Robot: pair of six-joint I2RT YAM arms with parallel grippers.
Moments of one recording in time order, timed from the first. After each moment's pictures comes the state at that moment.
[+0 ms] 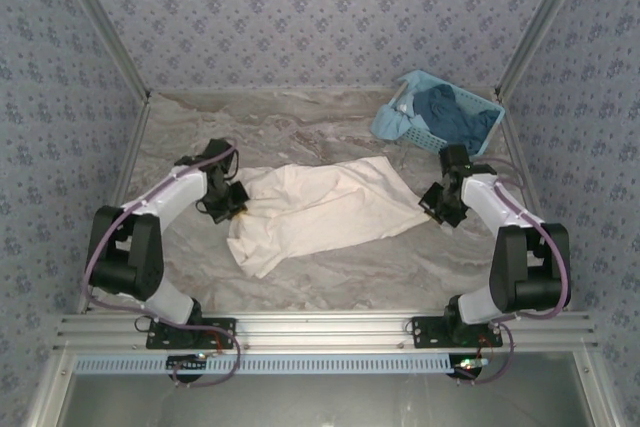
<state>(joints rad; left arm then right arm) -0.26 1.52 1.10 -0.88 0.08 -0.77 0.05 1.46 0.95 -0.82 -0.06 0.73</state>
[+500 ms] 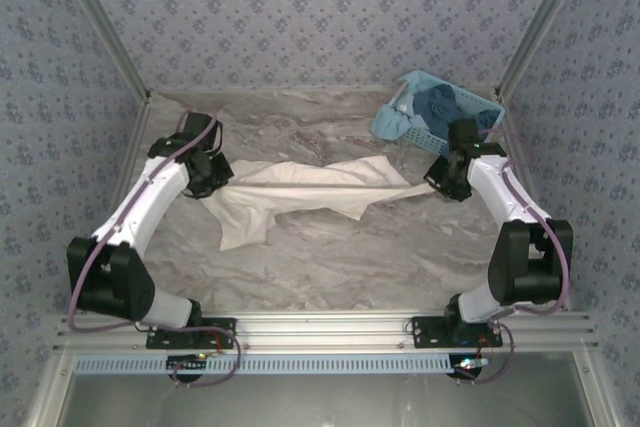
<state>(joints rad) -0.22 1.47 1.24 -0.96 -0.06 -0.69 0.03 1.51 1.12 -0.85 -0.04 0.67</state>
